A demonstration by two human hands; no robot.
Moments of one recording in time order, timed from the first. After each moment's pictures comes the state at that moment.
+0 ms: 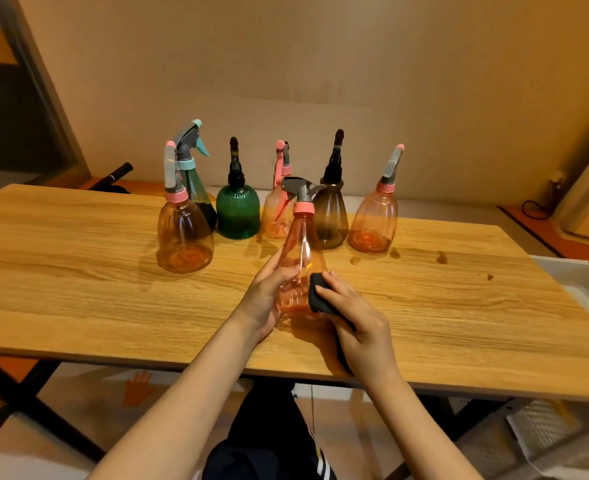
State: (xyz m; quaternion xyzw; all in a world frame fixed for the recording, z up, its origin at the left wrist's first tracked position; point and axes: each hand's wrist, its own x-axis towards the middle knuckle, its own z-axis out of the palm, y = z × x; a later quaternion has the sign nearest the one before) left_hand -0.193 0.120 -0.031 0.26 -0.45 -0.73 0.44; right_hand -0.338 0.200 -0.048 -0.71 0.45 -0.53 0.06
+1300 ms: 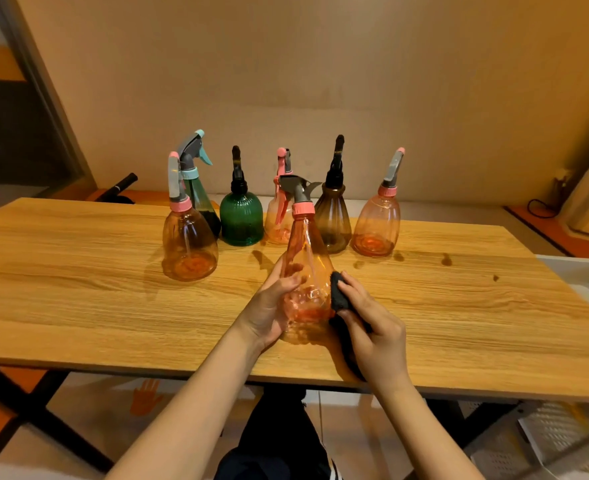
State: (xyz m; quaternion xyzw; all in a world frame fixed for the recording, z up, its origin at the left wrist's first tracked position) left_hand -0.189 0.125 -0.025 0.21 -0.43 -0.76 0.43; right_hand -0.338 0.202 -0.045 -0.66 0.47 -0.59 -0.01
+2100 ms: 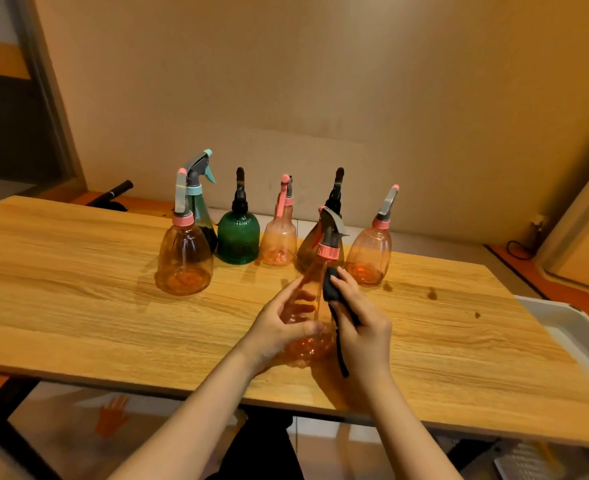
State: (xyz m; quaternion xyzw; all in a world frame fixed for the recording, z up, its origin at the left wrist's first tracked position) left_hand -0.194 0.128 -0.035 0.29 -0.59 -0.63 0.41; right_hand -0.333 0.180 -0.012 -0.65 0.48 -0.59 0.00
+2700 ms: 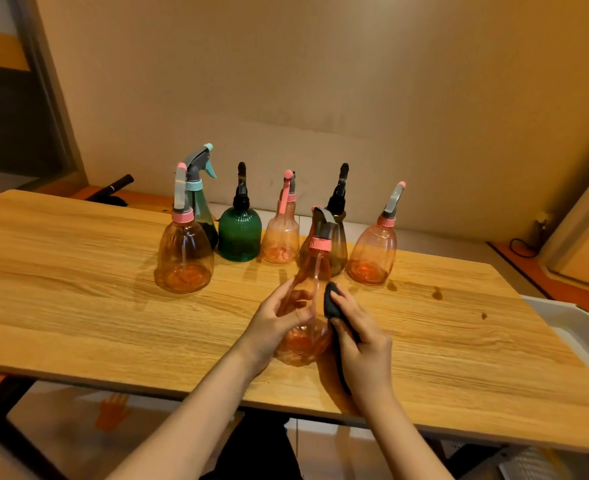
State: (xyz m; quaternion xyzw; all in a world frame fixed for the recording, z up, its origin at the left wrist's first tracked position) left_hand -0.193 0.122 -0.035 0.29 -0.52 -0.68 0.43; right_hand -0.336 0.182 -0.037 -0.64 0.49 -0.58 0.02
